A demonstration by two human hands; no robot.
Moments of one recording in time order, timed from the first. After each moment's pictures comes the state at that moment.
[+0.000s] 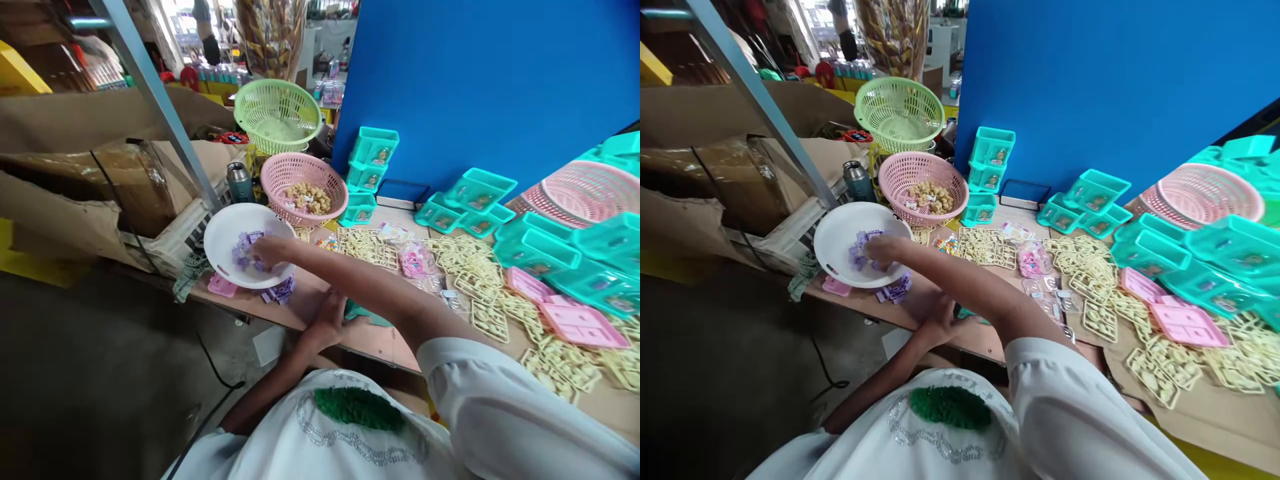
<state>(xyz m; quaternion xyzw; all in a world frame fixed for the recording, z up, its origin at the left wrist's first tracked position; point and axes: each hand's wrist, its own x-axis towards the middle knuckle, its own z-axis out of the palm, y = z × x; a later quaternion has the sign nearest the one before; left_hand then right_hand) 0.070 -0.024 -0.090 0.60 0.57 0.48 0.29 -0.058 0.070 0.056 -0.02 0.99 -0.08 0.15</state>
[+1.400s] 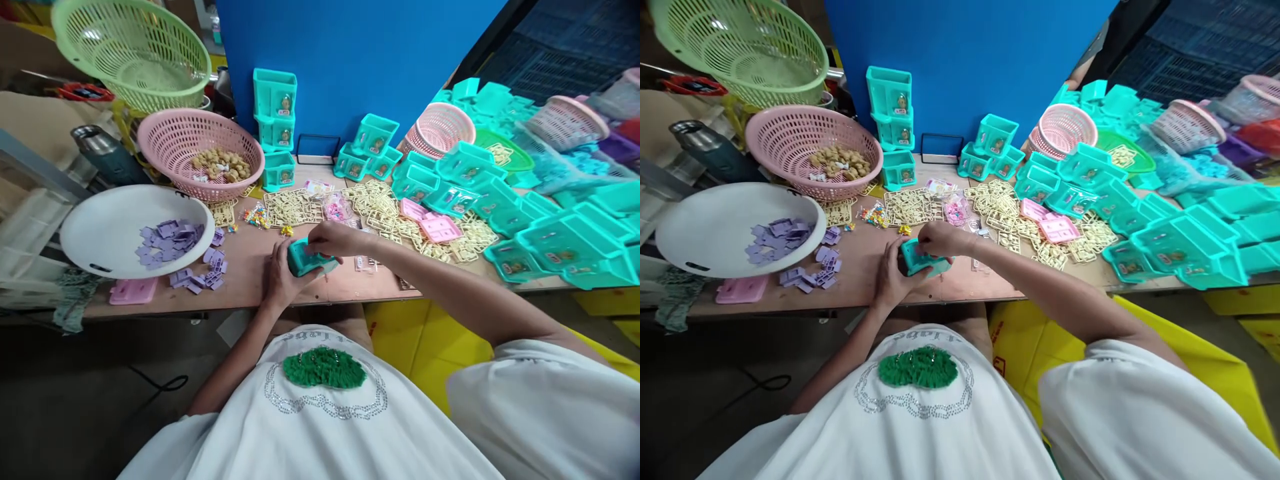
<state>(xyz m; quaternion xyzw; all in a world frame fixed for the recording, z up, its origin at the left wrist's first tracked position) 0.096 -0.009 -0.061 0.59 0.57 0.54 0.17 0.227 0.095 0.078 0.37 0.84 -0.38 0.11</state>
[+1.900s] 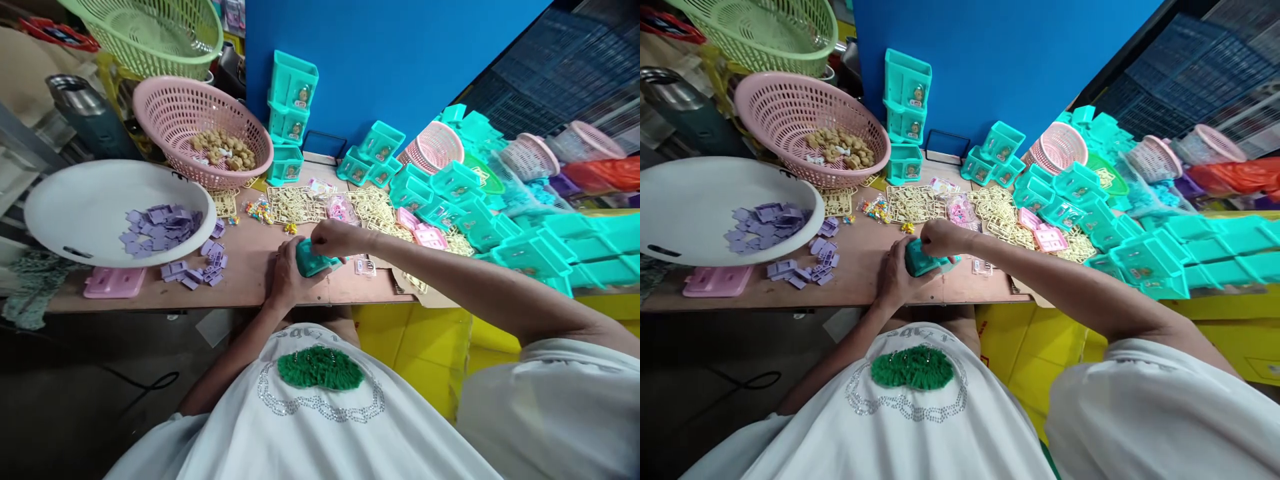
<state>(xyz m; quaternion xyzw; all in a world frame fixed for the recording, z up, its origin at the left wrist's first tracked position) 0.103 -0.006 -0.069 0.58 0.57 0.56 0.16 0.192 0.092 0.092 0.40 0.84 -0.27 0.23</state>
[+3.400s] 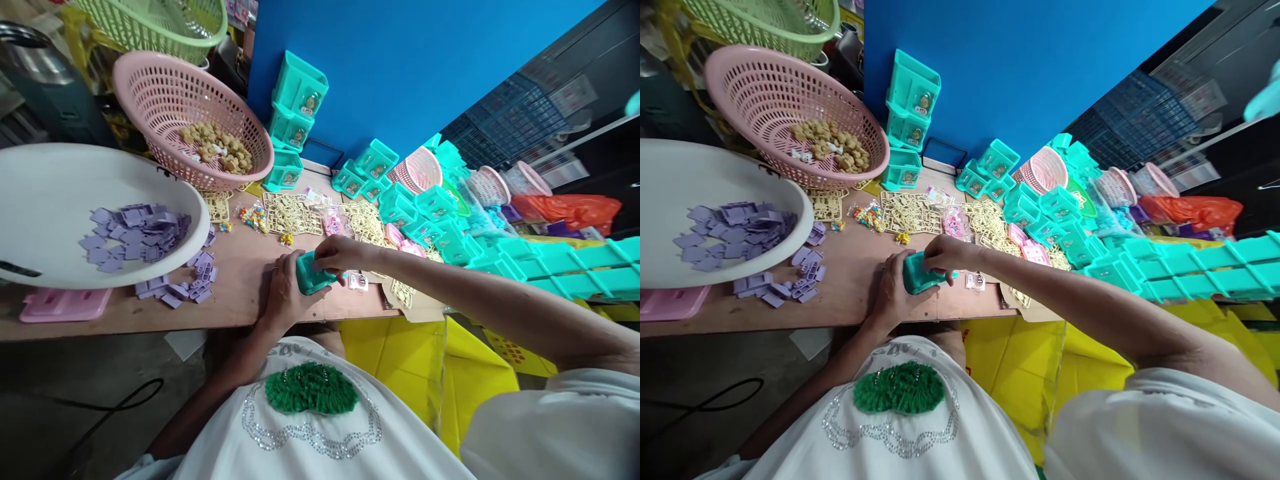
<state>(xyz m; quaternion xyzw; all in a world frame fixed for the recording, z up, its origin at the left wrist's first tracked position) 0.104 -0.010 -0.063 0.57 0.58 0.55 0.19 0.211 0.114 0.063 0.47 0.67 -0.55 0.18</state>
